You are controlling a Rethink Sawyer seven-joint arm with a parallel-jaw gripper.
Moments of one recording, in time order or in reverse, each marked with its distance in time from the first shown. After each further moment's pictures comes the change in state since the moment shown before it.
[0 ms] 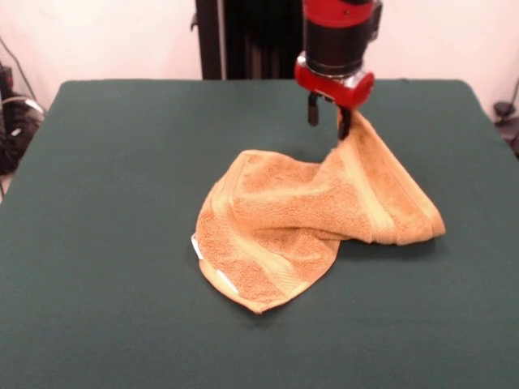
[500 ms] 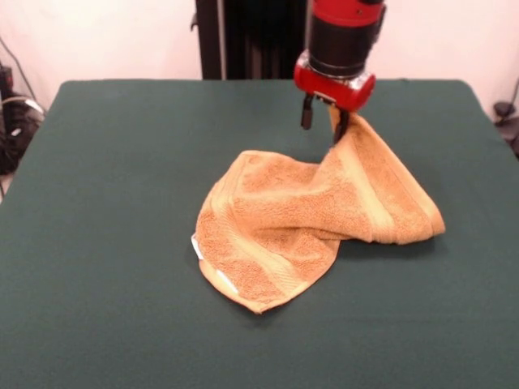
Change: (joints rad) arm 0.098 0.024 -0.100 -0.071 -0.050 0.001 -0.013
